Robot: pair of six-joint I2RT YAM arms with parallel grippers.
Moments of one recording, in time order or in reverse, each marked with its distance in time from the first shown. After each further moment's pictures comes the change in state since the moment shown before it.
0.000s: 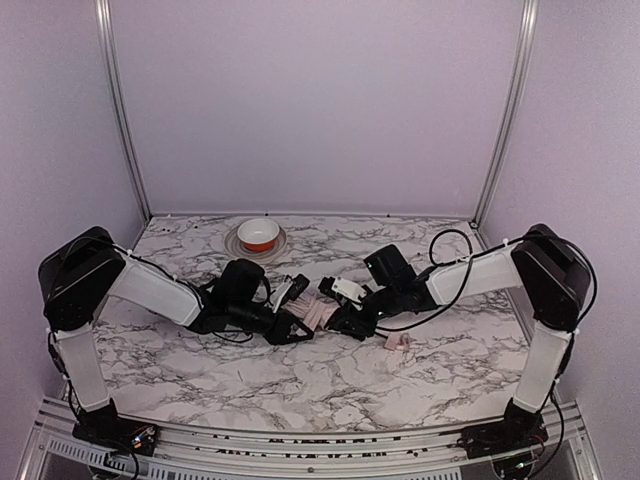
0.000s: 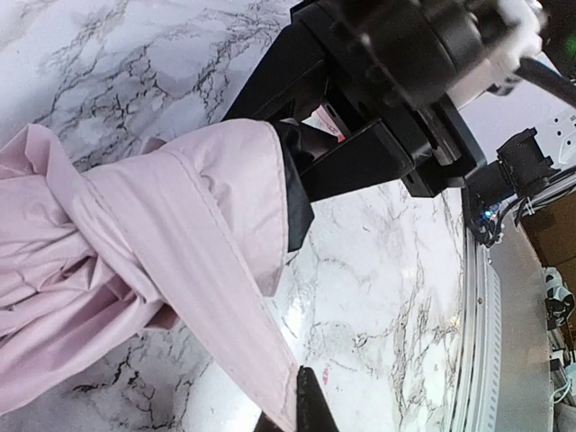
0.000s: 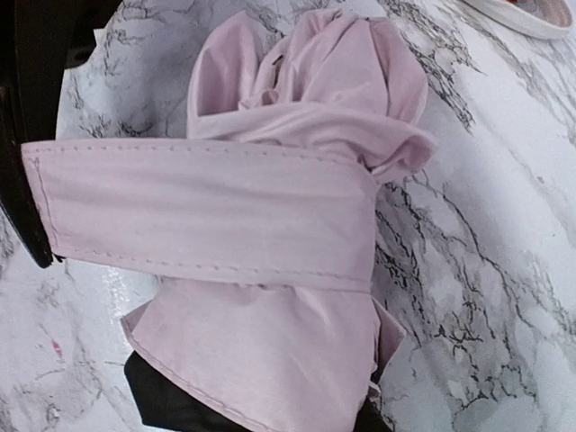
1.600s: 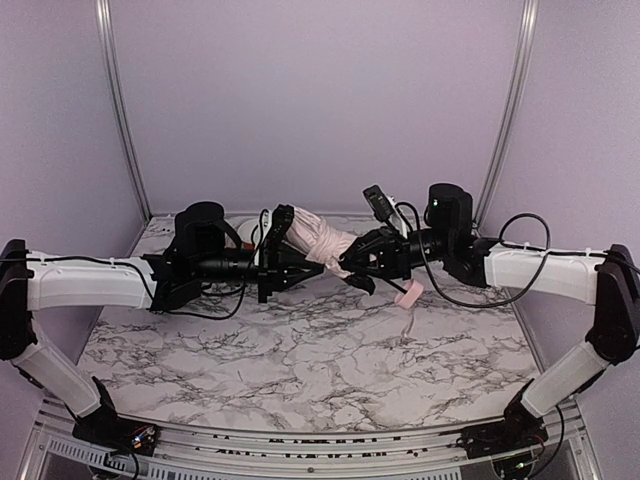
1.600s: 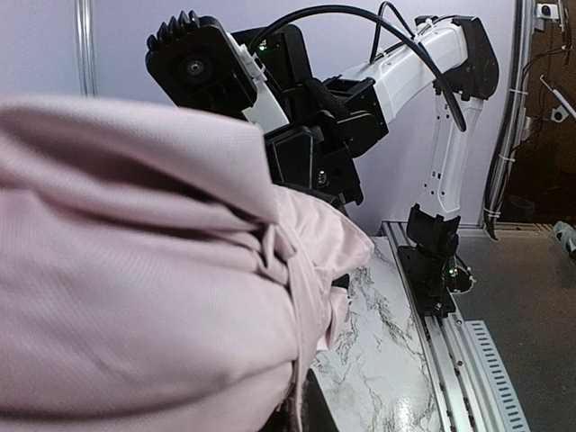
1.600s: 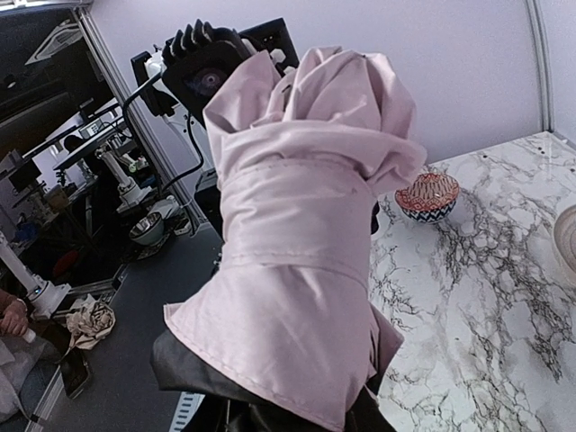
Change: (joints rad) left arm -0.024 -0.369 0.072 0.090 0.029 0.364; right arm -0.109 -0.371 -0.016 0.389 -0.845 0.663
